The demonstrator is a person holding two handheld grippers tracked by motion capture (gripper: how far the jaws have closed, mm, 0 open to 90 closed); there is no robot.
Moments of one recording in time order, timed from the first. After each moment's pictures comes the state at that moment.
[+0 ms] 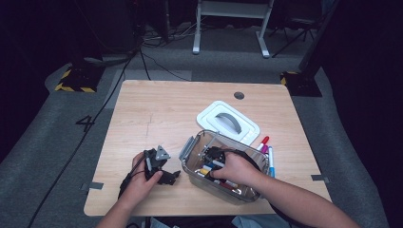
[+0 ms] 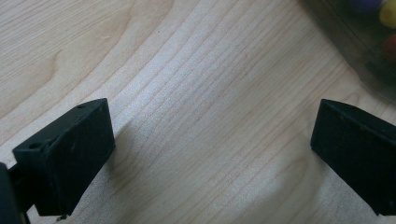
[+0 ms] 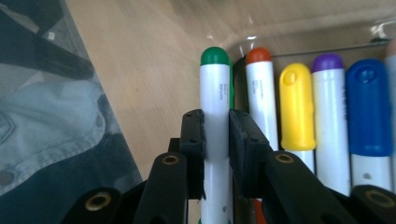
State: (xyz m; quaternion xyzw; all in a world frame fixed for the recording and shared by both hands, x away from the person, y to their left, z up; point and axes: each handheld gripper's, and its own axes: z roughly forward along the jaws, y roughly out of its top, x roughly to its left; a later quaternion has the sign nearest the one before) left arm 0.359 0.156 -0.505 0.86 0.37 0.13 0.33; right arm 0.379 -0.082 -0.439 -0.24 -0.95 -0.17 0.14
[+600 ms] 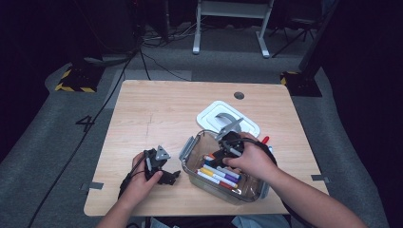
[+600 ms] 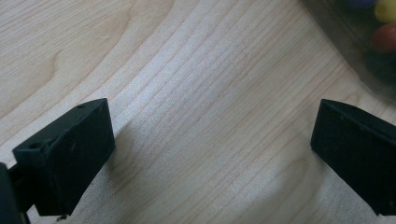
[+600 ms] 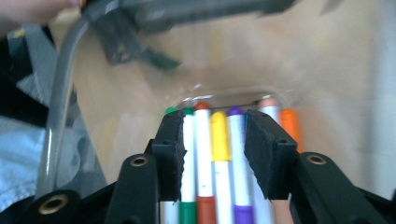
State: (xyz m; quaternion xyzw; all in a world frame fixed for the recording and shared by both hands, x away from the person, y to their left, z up) left arm 0.359 0.156 -0.506 0.86 0.37 0.13 0.33; right arm 0.386 -0.123 -0.378 -0.25 -0.92 -0.29 0.02
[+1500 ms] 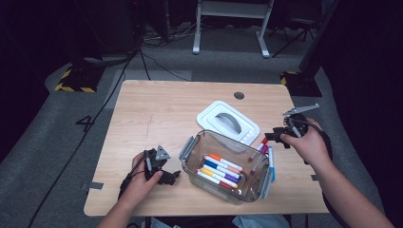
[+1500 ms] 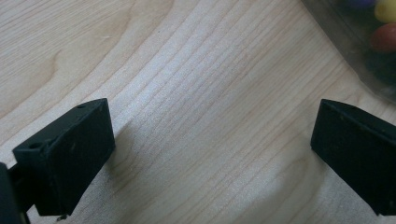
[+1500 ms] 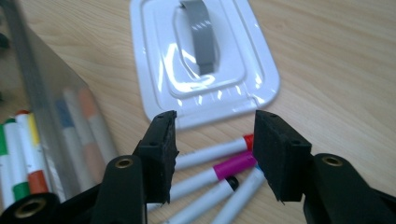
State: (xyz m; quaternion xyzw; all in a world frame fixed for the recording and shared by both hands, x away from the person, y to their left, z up) left arm 0.359 0.156 -0.505 0.86 0.37 0.13 0.33; right arm 0.428 -0.298 -0.367 -0.45 -0.83 -0.31 -0.11
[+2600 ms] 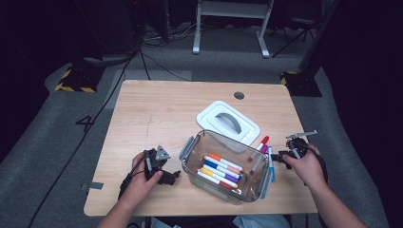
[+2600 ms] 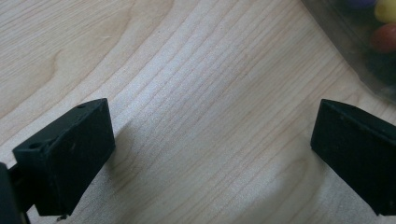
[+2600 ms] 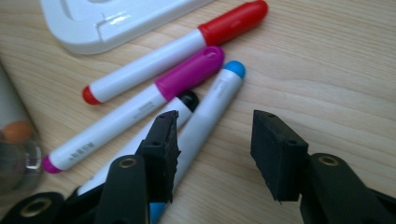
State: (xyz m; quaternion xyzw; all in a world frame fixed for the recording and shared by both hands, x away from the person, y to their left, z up) left arm 0.359 0.156 -0.505 0.86 0.37 0.13 0.33; right arm 0.411 -0.333 -0.461 -0.53 -0.80 -0.27 -0.08
